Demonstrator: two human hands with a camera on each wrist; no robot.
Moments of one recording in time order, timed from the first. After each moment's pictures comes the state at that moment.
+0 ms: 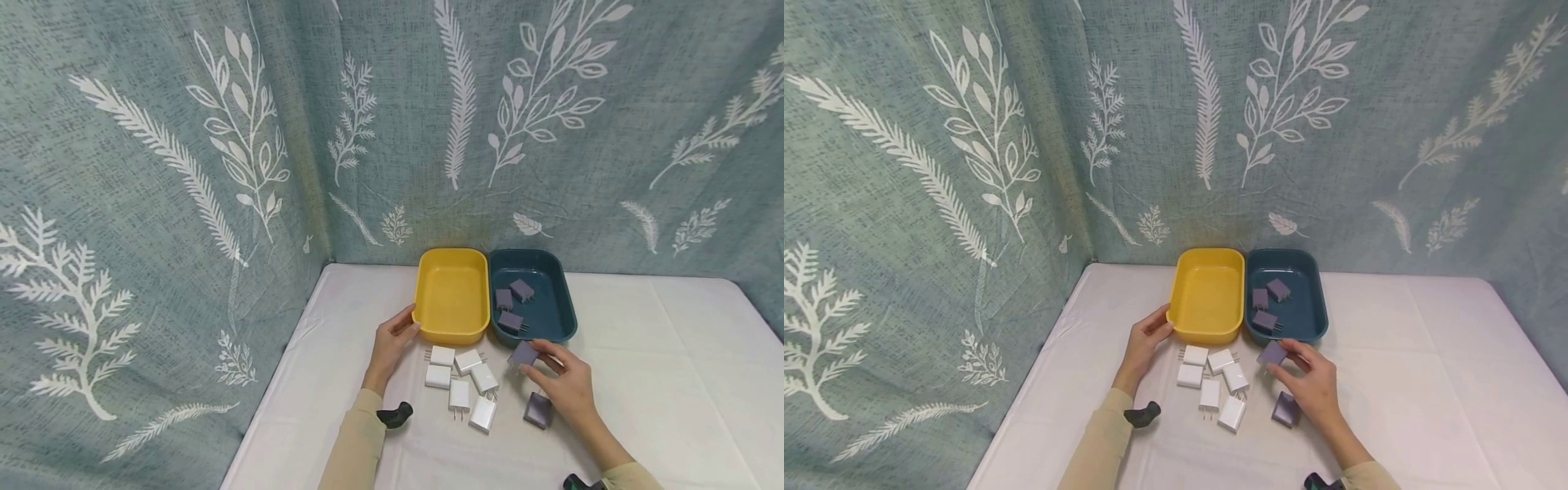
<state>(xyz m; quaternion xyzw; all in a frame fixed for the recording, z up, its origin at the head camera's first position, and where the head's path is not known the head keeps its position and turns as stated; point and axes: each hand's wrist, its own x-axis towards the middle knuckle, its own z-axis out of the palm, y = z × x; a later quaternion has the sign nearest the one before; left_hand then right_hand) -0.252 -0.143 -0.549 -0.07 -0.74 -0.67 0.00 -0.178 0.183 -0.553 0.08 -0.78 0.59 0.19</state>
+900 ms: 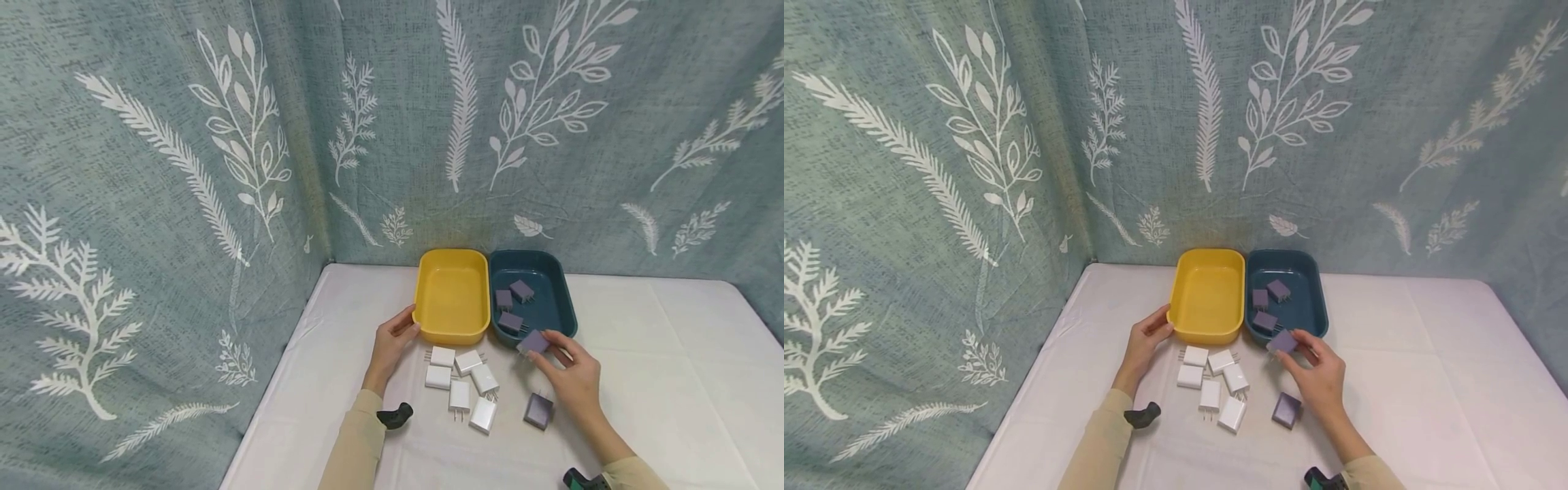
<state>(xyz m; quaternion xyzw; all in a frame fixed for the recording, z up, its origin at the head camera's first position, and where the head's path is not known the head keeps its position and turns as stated) -0.251 -0.144 -0.548 -0.07 -0.74 -0.67 0.00 -0.187 0.185 -0.545 0.02 -0.77 0.60 0.24</state>
